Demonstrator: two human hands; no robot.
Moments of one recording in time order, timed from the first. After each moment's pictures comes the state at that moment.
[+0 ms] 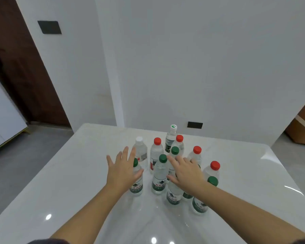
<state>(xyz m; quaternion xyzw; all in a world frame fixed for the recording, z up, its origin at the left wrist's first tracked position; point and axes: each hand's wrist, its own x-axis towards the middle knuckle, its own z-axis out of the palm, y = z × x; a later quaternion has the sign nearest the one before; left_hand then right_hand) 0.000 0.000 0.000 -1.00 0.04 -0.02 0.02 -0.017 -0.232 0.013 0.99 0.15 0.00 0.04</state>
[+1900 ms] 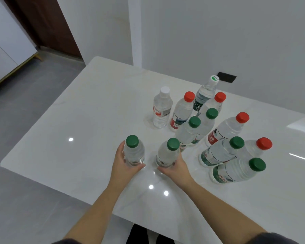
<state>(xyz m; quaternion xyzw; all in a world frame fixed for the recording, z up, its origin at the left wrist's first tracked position) -0.064 0.050 -0.151 -0.77 -0.19 0.03 -0.61 -0.033 -0.161 -0.145 0.83 -0.04 -0.19 -0.53</state>
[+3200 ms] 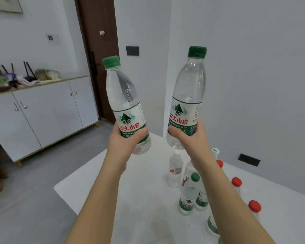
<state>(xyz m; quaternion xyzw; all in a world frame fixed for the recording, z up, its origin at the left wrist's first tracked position) -0.099 0.021 0.183 -0.64 -0.12 -0.29 -0.70 -0.023 -0.147 0.186 0.67 0.22 0.03 -0.71</state>
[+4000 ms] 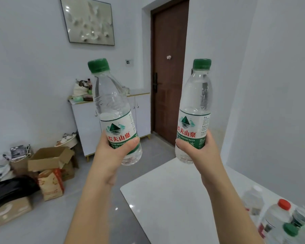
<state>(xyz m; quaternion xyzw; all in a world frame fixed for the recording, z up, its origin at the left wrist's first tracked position) -0.254 0.193 0.212 -0.60 -0.20 -0.44 -0.64 -0.109 0.035 0.209 0.60 0.32 -0.08 -0.73</state>
